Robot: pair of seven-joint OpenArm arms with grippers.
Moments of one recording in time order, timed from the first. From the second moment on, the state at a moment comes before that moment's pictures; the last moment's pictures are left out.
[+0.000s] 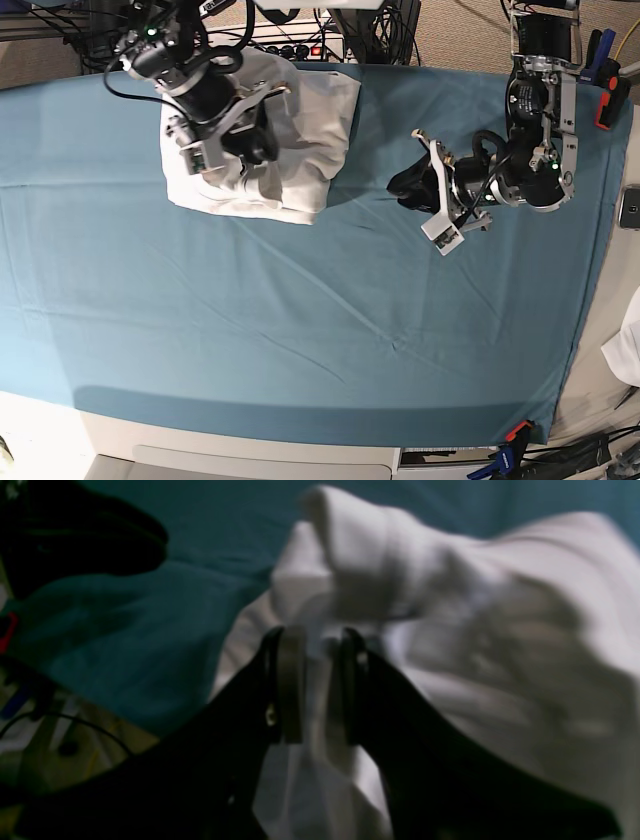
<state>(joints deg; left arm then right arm) 0.6 -14.7 0.7 101.6 -48.0 -40.7 70.4 -28.6 -4.4 11.3 127.9 24.3 28.1 -56.5</state>
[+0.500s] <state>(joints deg) 0.6 -15.2 0.7 101.6 -48.8 -40.7 70.7 -22.2 -6.0 5.7 120.8 25.2 32.7 -58.7</state>
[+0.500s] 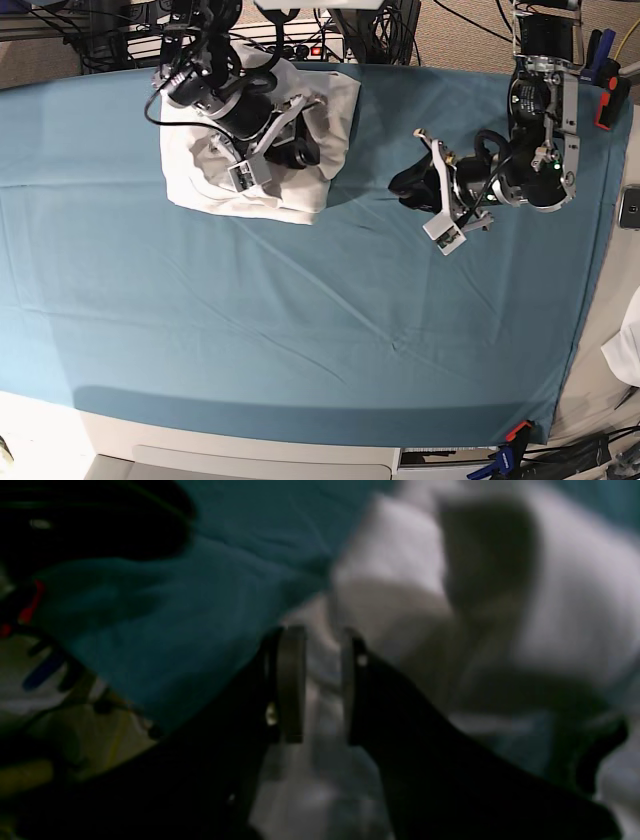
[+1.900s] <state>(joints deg) 4.1 -1.6 32.0 104.9 -49.9 -40.0 70.4 -19.5 2.2 45.8 117.7 30.4 27.9 -56.0</state>
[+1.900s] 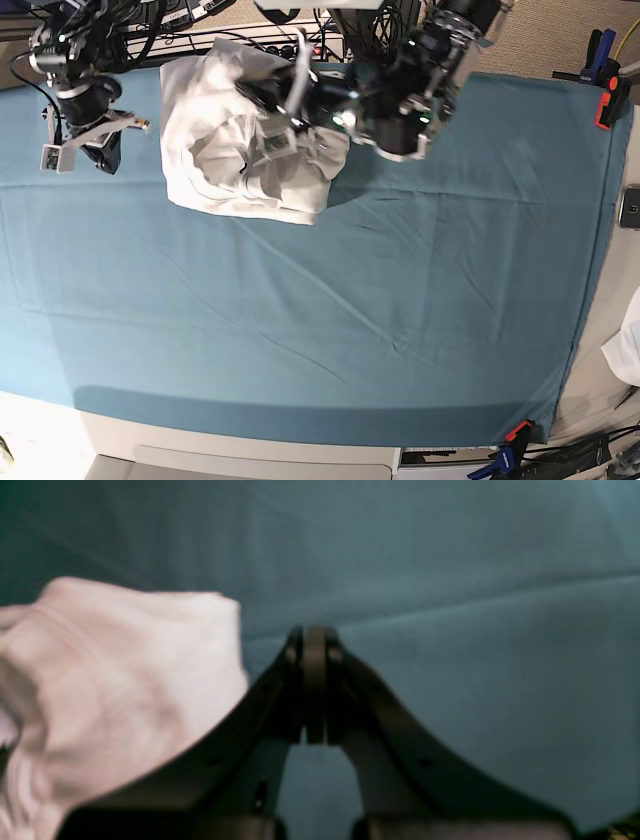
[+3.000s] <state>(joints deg) 4.7 -9.0 39.7 105.5 -13.4 -20.0 63.5 -16.7 3.1 32.6 110.3 25.8 26.4 -56.8</state>
